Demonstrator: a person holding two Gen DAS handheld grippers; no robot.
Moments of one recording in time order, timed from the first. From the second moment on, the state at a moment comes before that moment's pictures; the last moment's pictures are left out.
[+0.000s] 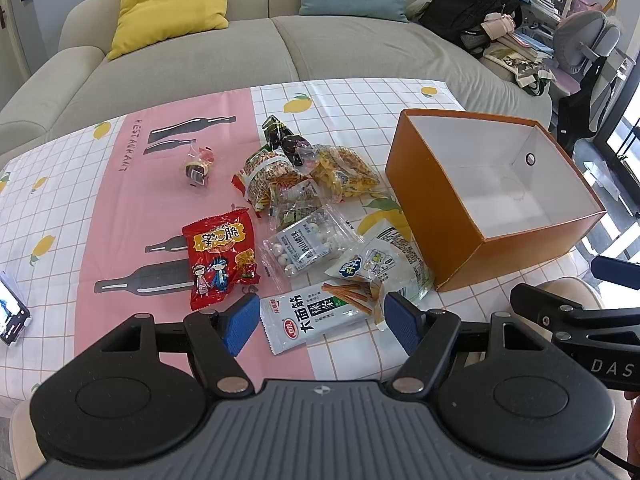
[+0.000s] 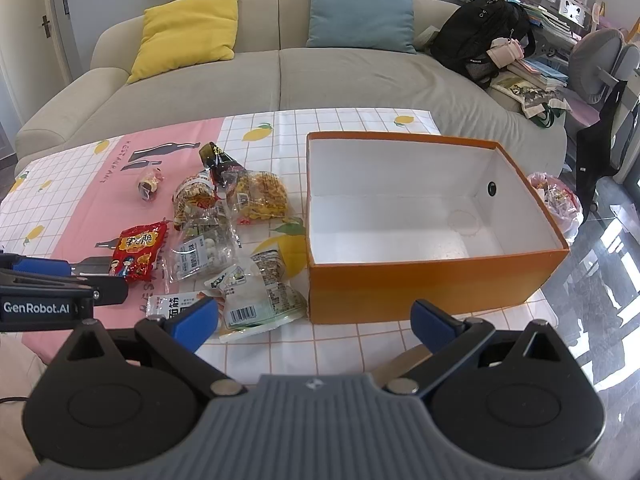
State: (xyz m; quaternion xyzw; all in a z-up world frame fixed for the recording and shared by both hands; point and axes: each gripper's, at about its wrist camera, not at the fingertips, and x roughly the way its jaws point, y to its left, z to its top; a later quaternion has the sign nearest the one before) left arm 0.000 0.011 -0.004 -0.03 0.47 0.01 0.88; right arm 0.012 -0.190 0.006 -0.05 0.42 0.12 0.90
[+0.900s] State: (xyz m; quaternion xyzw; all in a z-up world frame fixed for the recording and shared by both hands) left arm 0.029 0.064 -0.031 -0.08 0.51 0.04 0.85; right arm 0.037 -0.142 -0.029 -0.08 0.44 0.21 0.87
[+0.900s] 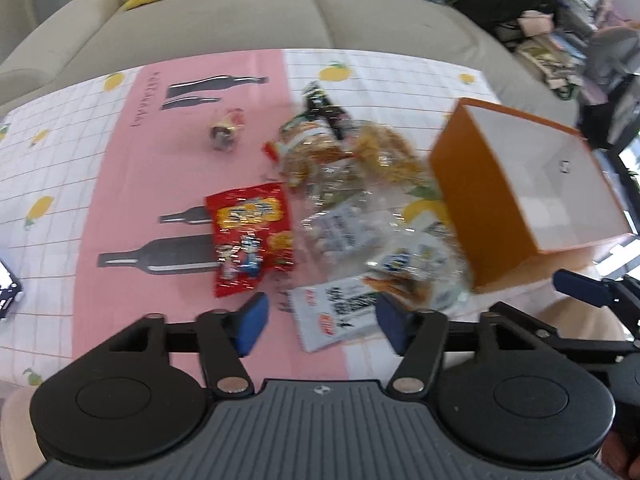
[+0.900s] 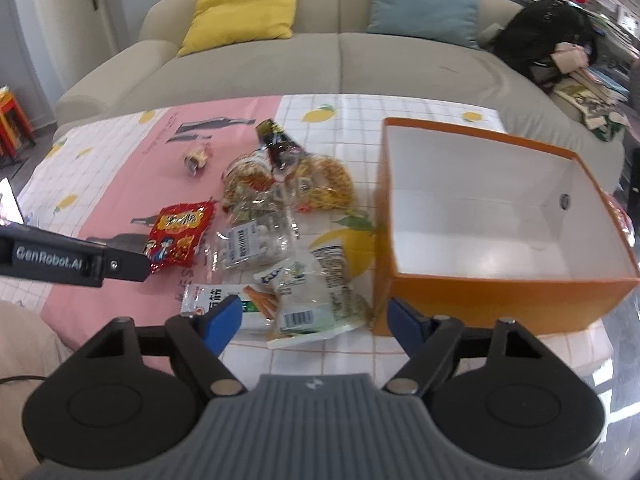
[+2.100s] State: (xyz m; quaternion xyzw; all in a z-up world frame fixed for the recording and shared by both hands) left arm 0.104 0.120 -0.125 -0.15 0.57 0.11 0.80; right arm 0.088 -0.054 -0.125 -0.27 0.43 0.19 0.84
